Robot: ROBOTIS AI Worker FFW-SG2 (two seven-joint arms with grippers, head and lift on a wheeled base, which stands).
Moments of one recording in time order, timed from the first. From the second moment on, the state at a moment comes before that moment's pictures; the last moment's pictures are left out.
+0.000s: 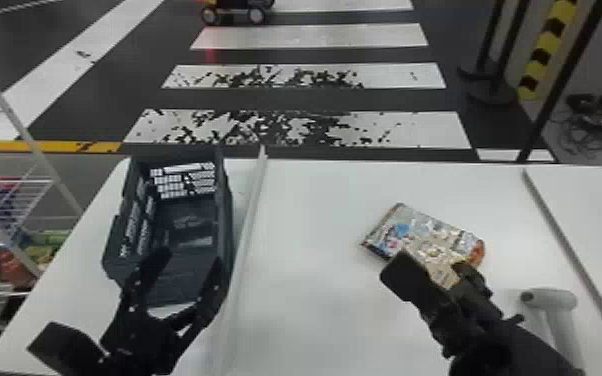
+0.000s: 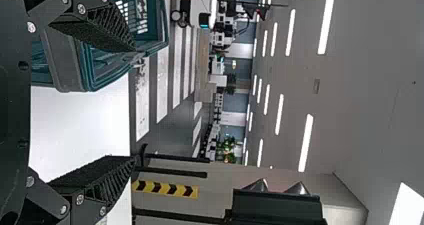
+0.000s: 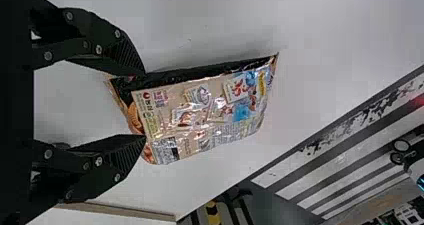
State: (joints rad) left arm 0.61 0.13 0.09 -1.95 0.23 -0.24 -0.28; right arm 0.11 -0.13 0.56 -1.94 0.97 1.13 0.40
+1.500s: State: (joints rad) left arm 0.61 0.13 0.09 -1.93 0.23 -0.24 -0.28; right arm 0.02 -0.07 0.01 -1.87 -0.22 0.88 0.49
